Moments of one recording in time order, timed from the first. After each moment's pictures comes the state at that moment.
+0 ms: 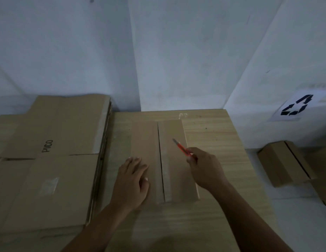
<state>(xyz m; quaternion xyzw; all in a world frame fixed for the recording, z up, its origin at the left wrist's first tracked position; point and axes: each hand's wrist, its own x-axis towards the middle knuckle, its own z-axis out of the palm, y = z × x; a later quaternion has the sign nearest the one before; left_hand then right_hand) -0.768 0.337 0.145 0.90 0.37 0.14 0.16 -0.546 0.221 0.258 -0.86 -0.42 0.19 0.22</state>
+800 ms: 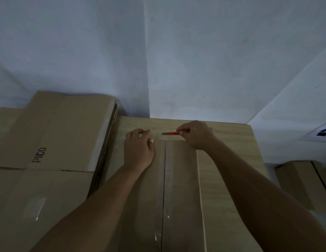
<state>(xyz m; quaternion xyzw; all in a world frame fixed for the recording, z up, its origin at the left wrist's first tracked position) -0.647 0.484 0.167 0.83 0.51 0.19 0.14 -0.436 0.429 0.234 -0.81 -0.52 0.23 0.13</state>
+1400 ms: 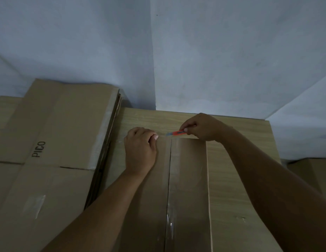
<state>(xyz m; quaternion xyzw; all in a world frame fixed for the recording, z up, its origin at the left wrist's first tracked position) -0.650 0.493 0.142 0.81 0.50 0.28 0.15 -0.404 0.471 0.208 -0.70 -0.60 0.36 0.11</state>
